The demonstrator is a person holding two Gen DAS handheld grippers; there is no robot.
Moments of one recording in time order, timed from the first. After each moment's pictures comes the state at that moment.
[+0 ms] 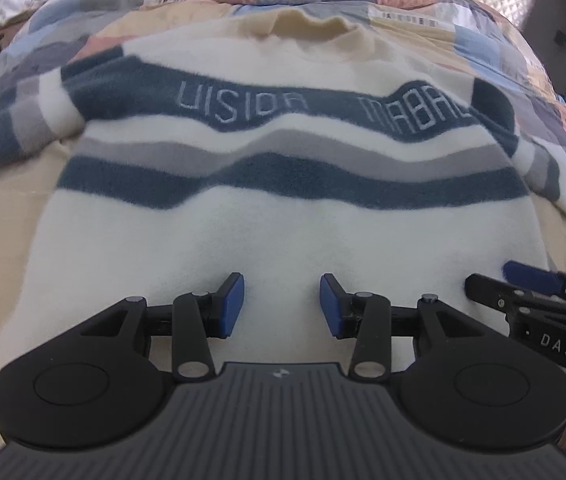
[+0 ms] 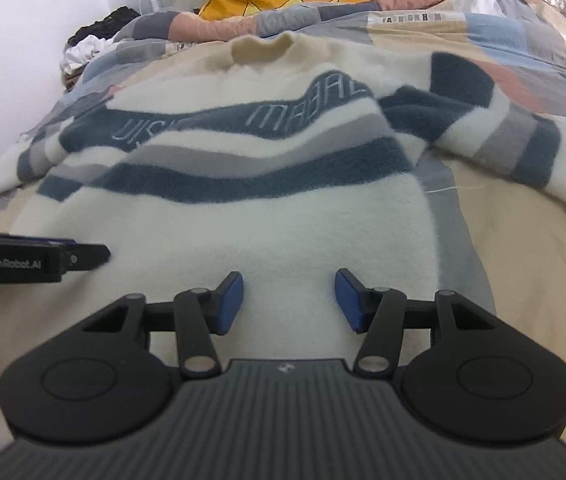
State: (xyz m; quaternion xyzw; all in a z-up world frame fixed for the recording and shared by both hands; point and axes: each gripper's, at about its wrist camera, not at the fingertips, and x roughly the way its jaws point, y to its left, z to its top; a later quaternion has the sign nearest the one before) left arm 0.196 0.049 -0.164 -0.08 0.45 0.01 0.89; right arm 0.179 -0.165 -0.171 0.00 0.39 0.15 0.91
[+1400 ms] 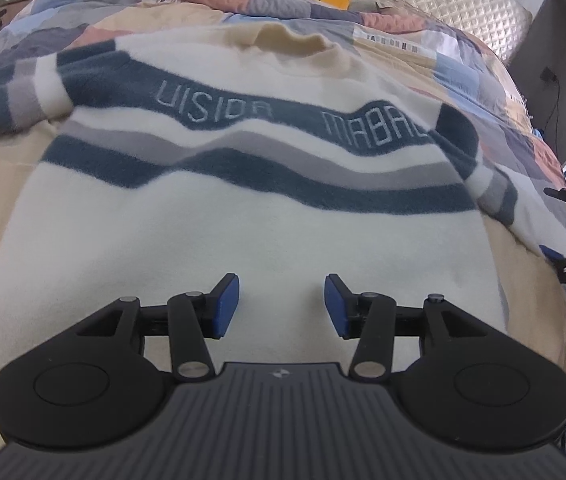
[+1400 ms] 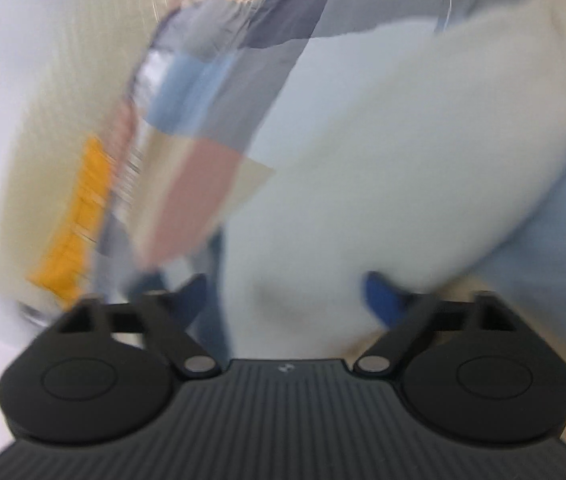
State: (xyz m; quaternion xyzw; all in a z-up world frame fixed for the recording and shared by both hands) left arm 0.170 0.029 -0.148 -0.14 0.43 -0.01 0.89; right arm 0.283 -0.462 -0.193 0.49 0.31 -0.08 0.81
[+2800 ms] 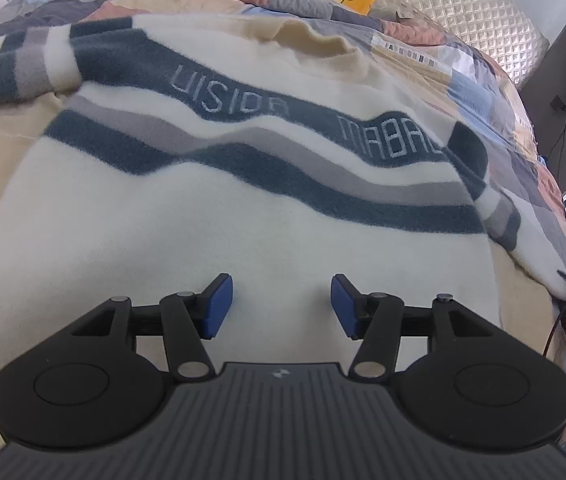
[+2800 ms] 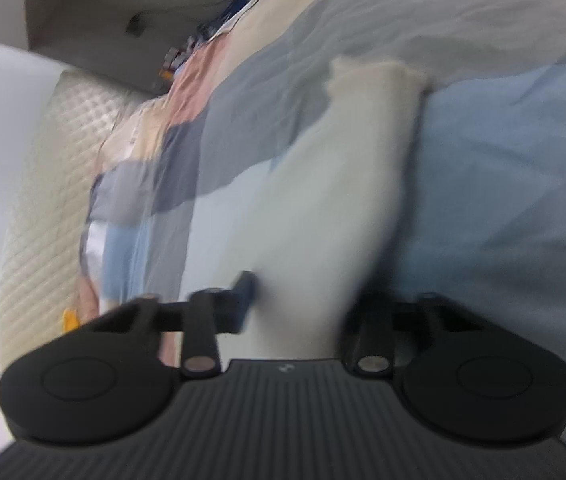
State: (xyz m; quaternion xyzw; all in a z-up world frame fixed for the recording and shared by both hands) left arm 0.180 0.041 -0.159 -0.19 0.43 0.00 0.88; right arm 0.246 -0.539 -0.228 0.57 0.17 -0.26 0.76
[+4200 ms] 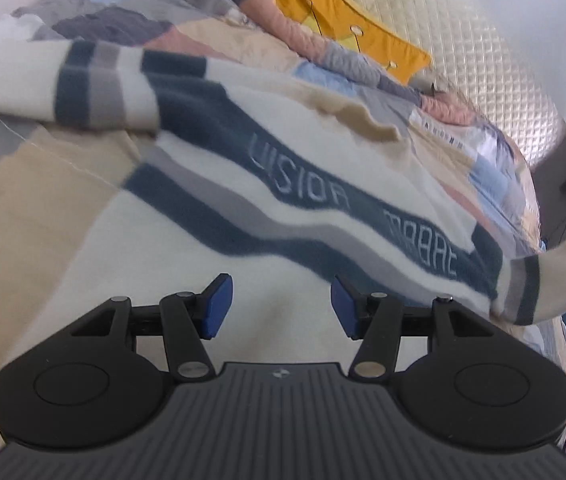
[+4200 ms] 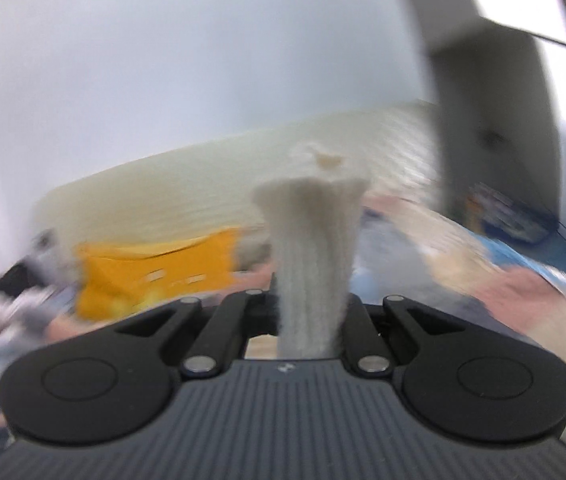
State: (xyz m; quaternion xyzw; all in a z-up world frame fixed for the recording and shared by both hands) left arm 0.180 0.123 -0.129 -0.27 0.37 0.05 0.89; right arm 0.307 -0.357 0.060 0.08 0.09 0.03 0.99
